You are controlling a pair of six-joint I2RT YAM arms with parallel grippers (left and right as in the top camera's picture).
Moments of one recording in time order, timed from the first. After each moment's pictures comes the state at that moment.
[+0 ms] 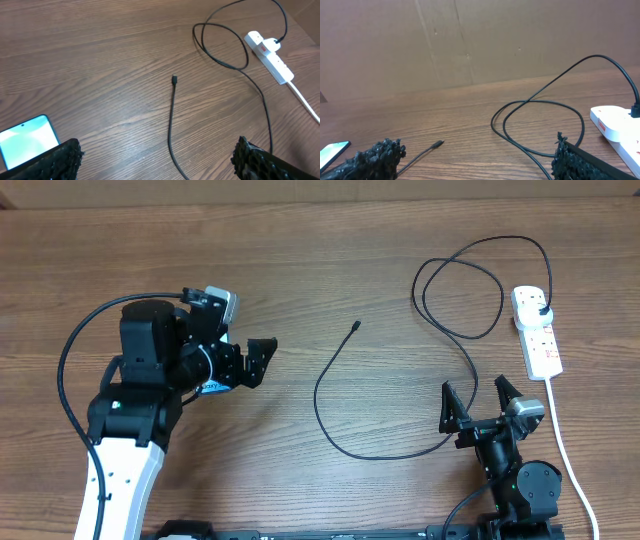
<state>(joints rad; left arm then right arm) -0.08 1.12 1.02 -0.62 0.49 0.02 0.06 0.01 0.02 -0.02 -0.12 0.20</state>
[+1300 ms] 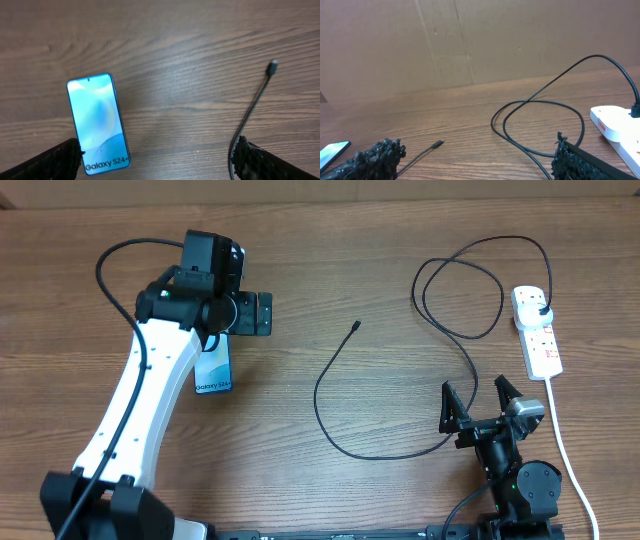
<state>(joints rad) -0.19 1.61 1.45 -0.93 0.01 -0.15 0.06 0.01 0.02 -0.02 -0.12 0.20</state>
